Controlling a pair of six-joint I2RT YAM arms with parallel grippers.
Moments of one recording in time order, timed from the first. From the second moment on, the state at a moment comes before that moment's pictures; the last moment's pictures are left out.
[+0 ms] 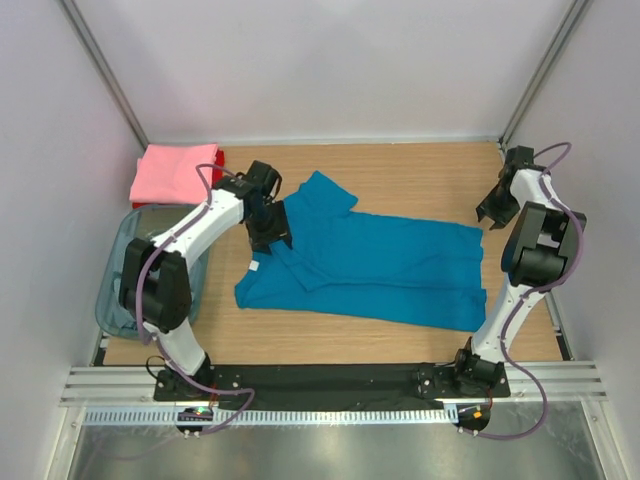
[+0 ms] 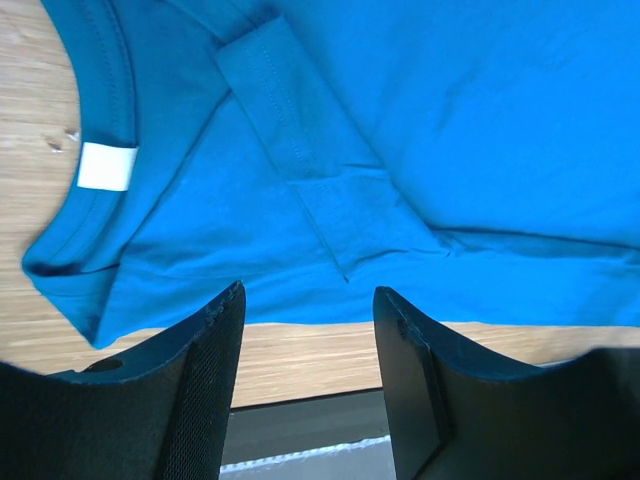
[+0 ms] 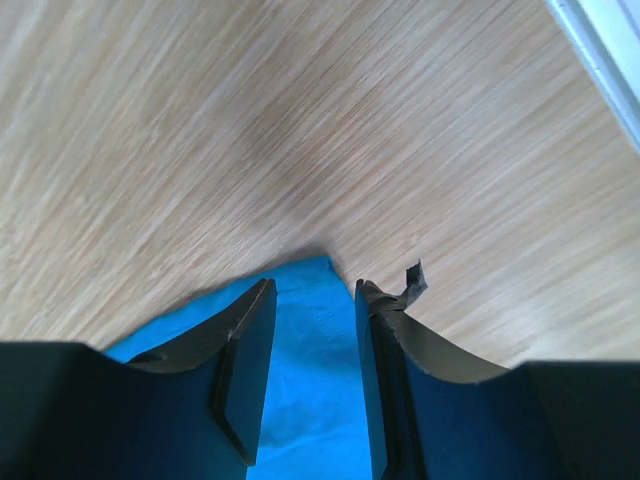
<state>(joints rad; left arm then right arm) -0.42 1.72 1.41 -0.93 0.11 -0.67 -0.31 2.01 1.57 -0.77 0.13 0.47</state>
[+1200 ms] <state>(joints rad) -0.41 1.86 1.46 -0.96 0.03 -0.68 -0.32 2.08 1.59 -0.72 0.15 0.42</state>
